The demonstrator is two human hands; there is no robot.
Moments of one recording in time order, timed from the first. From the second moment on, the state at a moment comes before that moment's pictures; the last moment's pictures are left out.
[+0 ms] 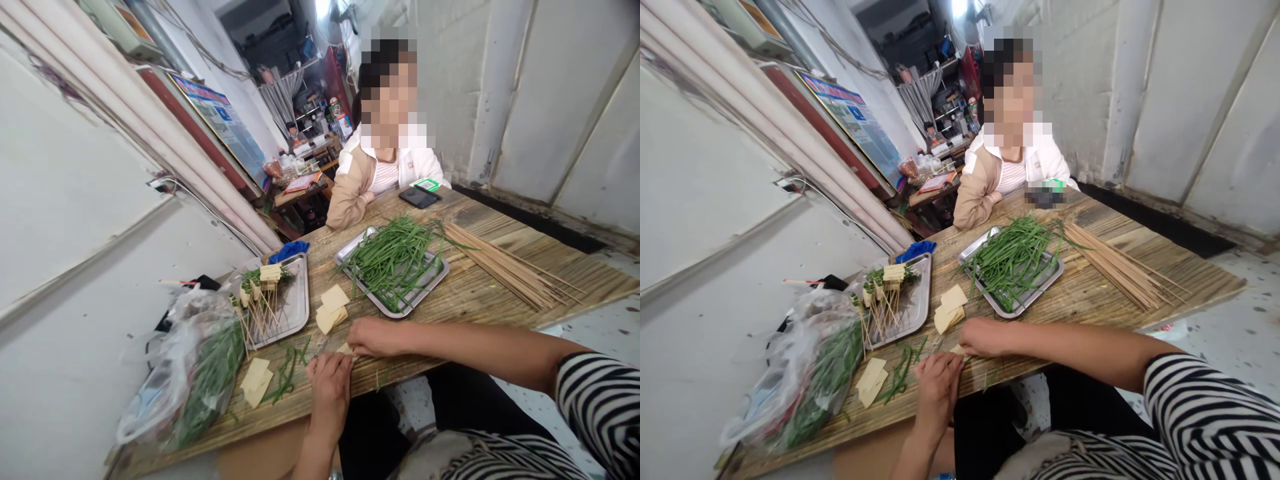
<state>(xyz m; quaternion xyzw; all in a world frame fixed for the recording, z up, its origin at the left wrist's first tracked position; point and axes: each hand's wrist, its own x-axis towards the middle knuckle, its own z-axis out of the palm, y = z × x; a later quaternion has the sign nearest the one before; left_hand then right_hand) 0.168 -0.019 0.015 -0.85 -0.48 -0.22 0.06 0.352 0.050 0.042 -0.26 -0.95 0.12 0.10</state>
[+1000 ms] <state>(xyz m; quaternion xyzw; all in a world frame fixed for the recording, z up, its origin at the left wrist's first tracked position) 0.170 -0.001 0.037 -0.86 -0.46 -0.24 -0.01 0.358 0.042 0.042 -0.24 -0.96 0.02 0.14</state>
